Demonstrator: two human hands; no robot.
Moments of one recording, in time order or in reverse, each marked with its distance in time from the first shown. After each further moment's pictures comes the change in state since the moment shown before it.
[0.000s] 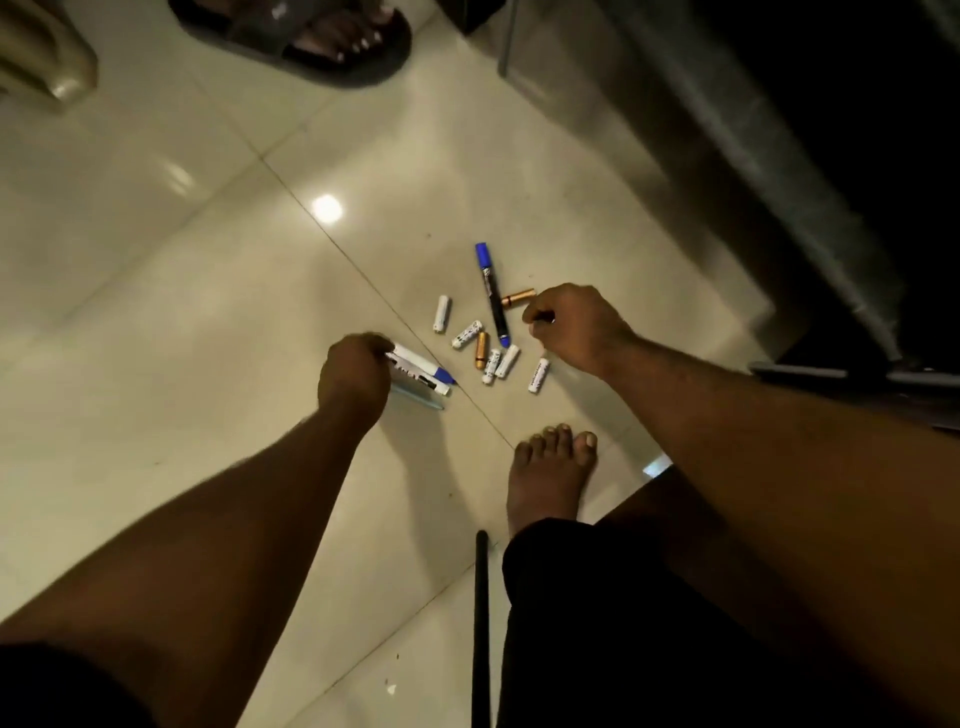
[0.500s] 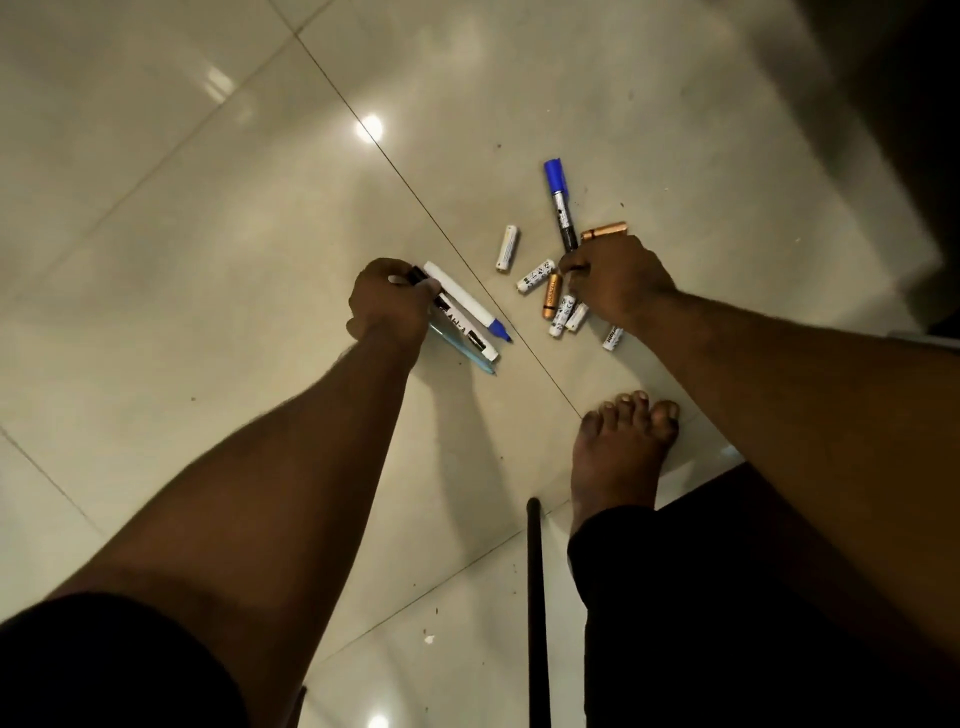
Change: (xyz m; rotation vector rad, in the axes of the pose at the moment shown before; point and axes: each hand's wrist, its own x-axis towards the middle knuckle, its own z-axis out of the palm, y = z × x) left_hand 0.032 -0.019 0.018 -0.396 0.157 -0.396; right_hand 0.052 0.001 0.069 -0.154 -0.053 0.021
